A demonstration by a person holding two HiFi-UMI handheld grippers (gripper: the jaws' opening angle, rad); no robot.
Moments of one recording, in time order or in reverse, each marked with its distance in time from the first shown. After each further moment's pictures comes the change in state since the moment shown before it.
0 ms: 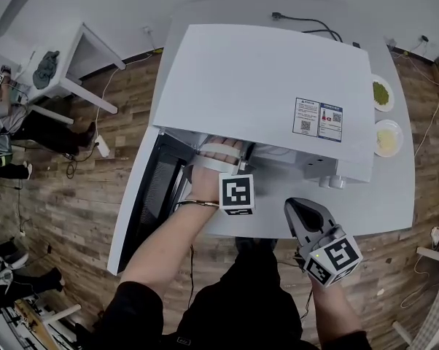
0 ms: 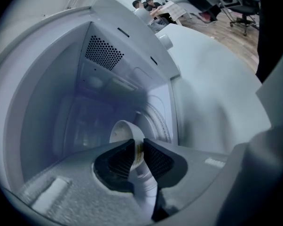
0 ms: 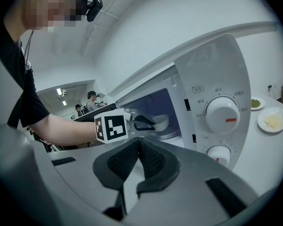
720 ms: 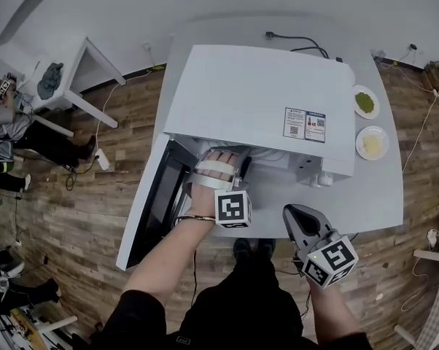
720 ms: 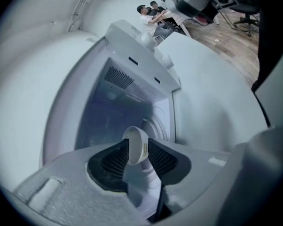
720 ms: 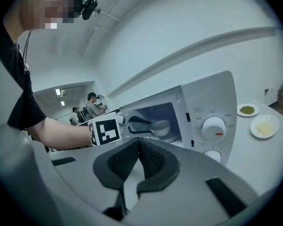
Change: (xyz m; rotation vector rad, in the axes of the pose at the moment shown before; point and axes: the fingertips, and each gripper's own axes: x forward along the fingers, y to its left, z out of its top) left arm -0.048 0.007 0.011 -0.028 -0.030 0.086; right arm -0.028 0.020 0.017 -0.003 -0.018 -0.031
